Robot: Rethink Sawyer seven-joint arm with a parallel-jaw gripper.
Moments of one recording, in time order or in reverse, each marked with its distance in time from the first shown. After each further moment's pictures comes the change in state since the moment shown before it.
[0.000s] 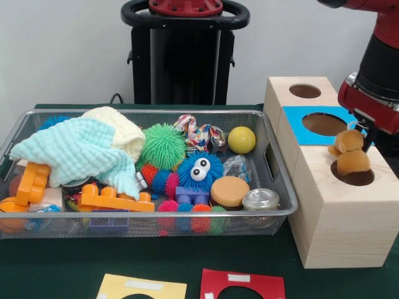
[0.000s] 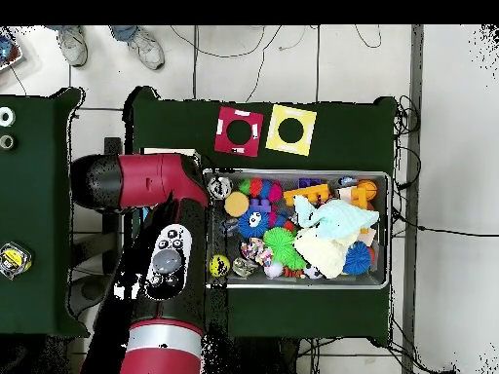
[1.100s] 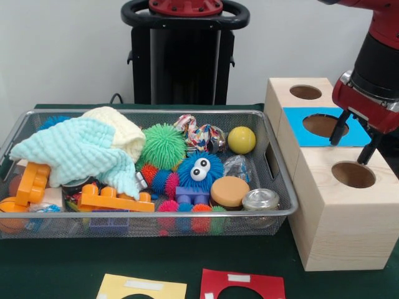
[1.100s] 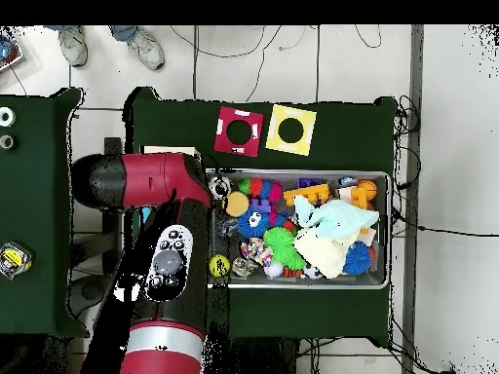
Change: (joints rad) arm 0.002 0.004 -0.023 -0.005 -0.001 0.014 0.000
